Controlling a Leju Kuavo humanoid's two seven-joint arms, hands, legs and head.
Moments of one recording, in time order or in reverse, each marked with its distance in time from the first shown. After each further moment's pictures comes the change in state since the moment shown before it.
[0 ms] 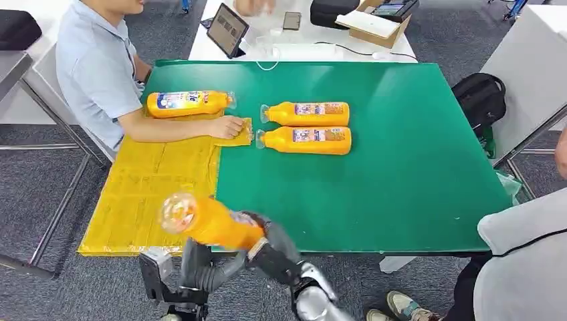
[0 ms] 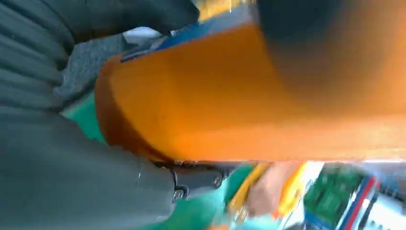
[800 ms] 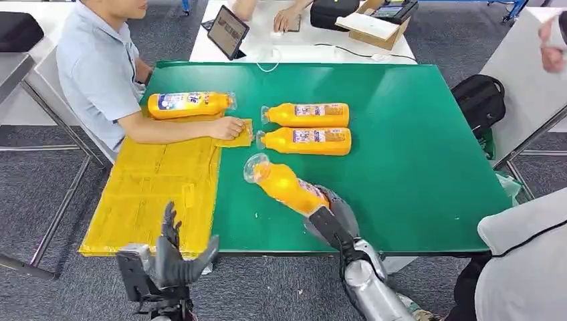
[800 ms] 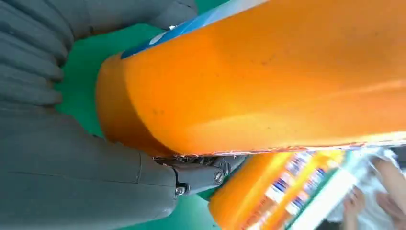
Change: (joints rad) left arm 0.066 -0.057 0.135 -0.009 -0.102 0.198 0.066; right arm -0.065 -0.108 -0.354 0.059 0.059 -0.065 0.052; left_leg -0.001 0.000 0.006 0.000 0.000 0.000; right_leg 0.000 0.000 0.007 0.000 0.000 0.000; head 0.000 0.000
